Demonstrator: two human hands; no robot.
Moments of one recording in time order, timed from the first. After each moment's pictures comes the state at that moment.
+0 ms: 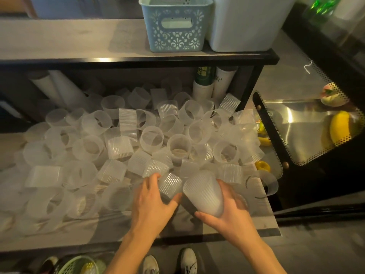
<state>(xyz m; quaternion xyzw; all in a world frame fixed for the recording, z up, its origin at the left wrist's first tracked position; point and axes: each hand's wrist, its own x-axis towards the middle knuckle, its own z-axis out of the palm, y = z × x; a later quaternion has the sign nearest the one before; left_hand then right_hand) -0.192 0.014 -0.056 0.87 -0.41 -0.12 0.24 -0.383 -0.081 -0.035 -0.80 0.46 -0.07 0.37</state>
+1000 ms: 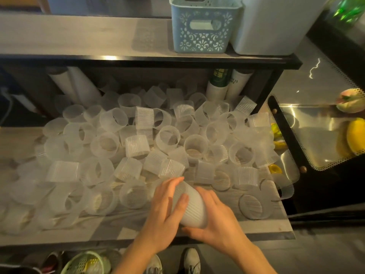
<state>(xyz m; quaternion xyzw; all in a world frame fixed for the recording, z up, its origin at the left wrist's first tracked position) -0.177 0.053 -0.034 0.73 -0.44 -0.32 0.43 -0.322 -0.043 -0.037 -0.86 0.35 0.00 0.37</state>
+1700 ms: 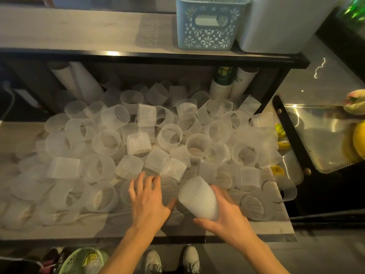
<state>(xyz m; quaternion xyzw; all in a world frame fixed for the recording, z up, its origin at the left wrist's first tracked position) -0.141 0.042 -0.095 0.89 -0.45 -0.02 0.08 -0.339 -0.063 -0.052 -0.82 0.41 0.00 0.41</state>
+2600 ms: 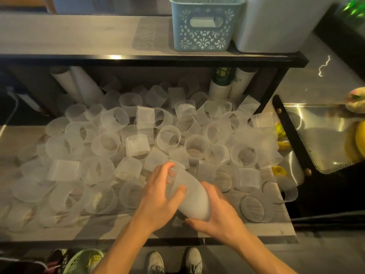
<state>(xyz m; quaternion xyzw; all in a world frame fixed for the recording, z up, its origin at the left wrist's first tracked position) -0.153 0.027 -0.022 0.76 -0.46 -0.24 0.40 -0.325 -0.067 -0.052 -0.84 0.34 -0.02 0.41</state>
